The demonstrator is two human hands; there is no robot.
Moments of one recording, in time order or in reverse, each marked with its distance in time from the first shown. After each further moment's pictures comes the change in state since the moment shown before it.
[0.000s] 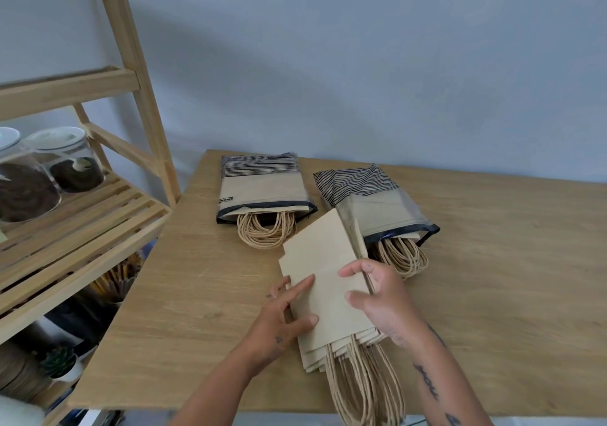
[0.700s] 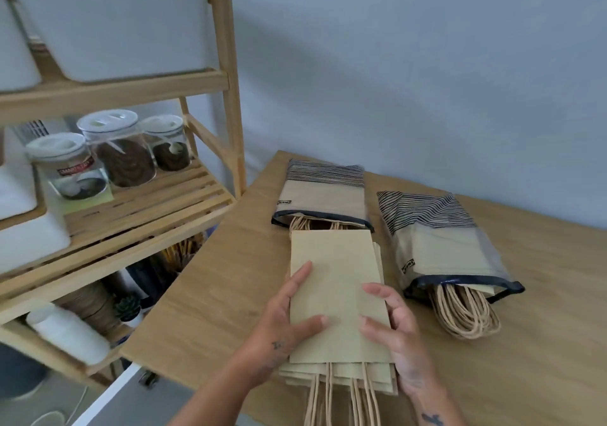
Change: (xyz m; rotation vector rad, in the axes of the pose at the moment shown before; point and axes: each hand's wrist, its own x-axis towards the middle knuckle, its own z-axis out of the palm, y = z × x) left_hand -0.021 0.036 -0.014 -0.287 0.297 0.044; right_hand 0.034 0.026 0.024 0.703 -0.326 0.004
